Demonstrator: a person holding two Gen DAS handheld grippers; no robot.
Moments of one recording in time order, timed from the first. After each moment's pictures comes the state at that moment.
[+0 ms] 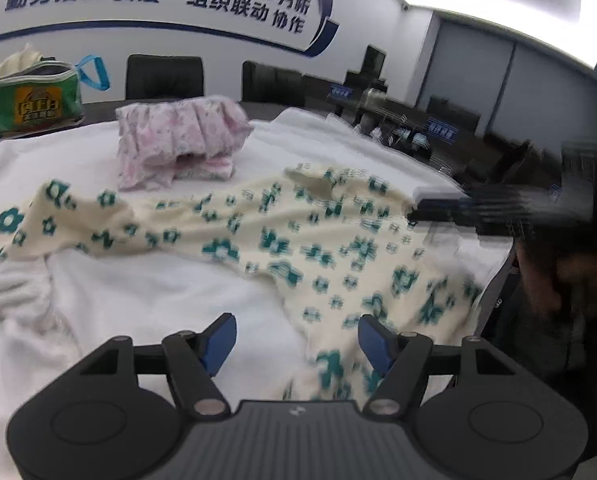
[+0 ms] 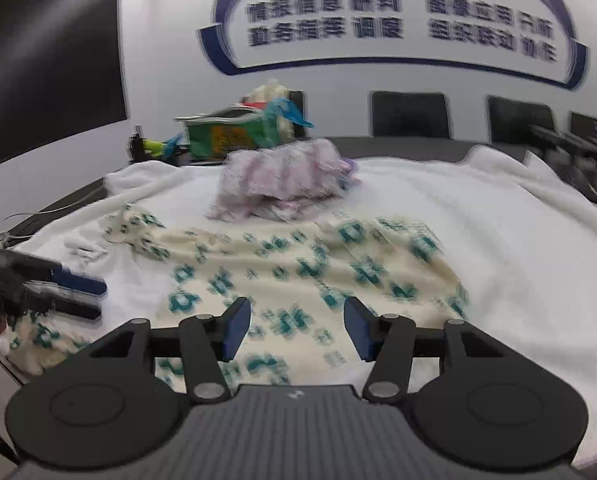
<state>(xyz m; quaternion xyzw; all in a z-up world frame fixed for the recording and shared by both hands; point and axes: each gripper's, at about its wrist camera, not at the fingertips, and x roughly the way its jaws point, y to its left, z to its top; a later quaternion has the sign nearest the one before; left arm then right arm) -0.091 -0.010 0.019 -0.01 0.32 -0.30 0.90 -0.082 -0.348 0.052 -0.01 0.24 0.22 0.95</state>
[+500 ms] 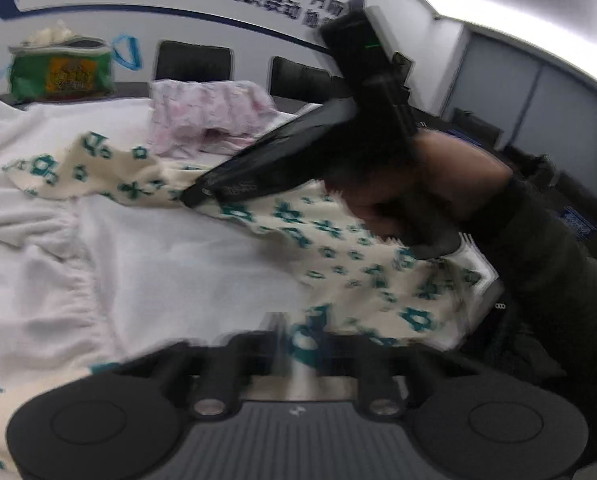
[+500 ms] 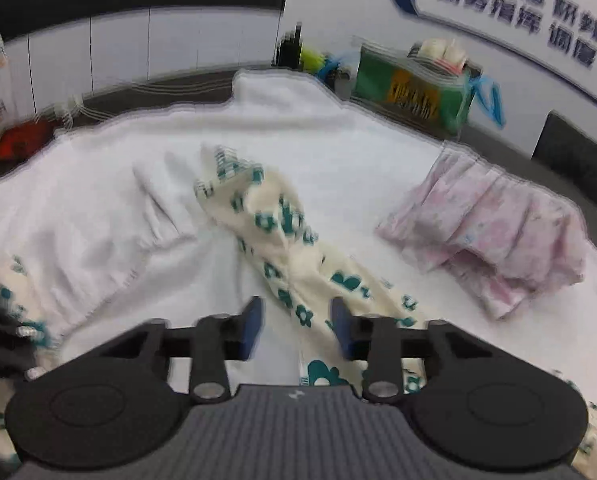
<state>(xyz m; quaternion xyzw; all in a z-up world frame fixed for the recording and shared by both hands) -0.114 0.005 0.011 -0.07 0.33 -0.29 0.90 0.036 -0.147 0.034 -0.22 0.31 0.37 0.84</state>
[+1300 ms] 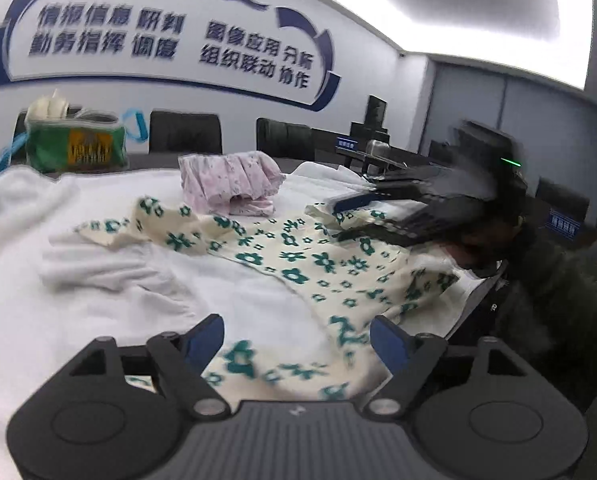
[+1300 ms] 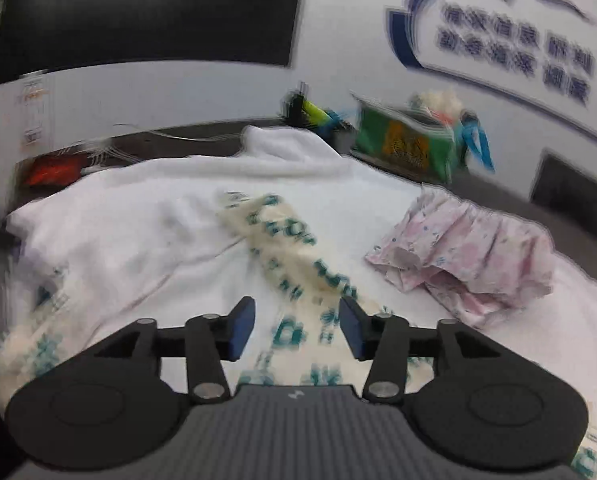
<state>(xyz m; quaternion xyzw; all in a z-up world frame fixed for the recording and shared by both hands) -0.177 0.076 0.036 -0.01 0.23 -0.29 0.93 -0.039 -0.230 0.053 -0.19 0.19 0.43 0.86</state>
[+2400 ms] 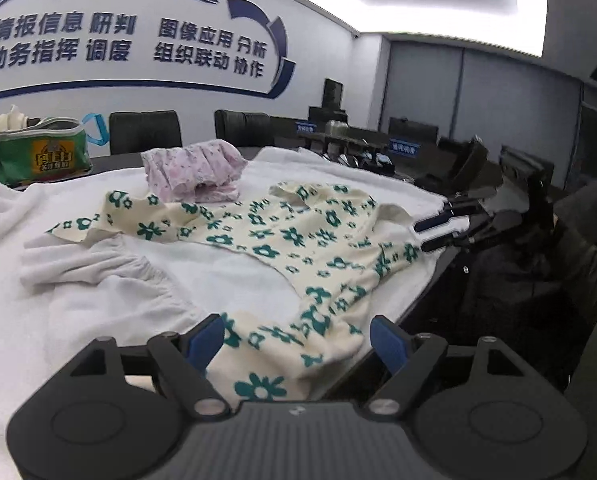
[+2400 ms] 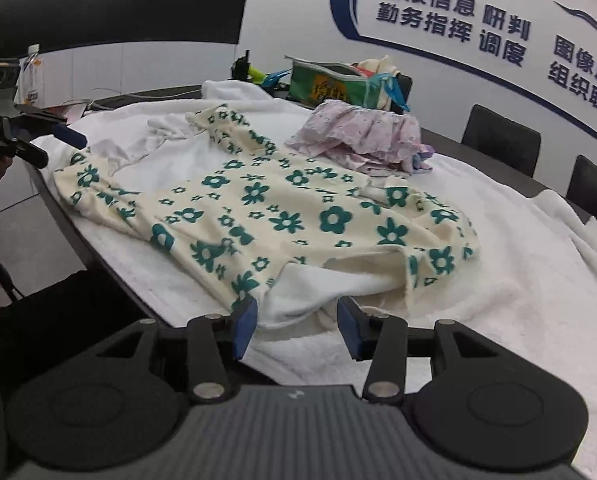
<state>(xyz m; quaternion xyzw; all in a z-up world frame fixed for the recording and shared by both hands) -0.190 0.074 0.022 0.04 0.23 -0.35 0.91 -0.128 -0.381 0.023 -0.18 0.25 0.33 0.89</state>
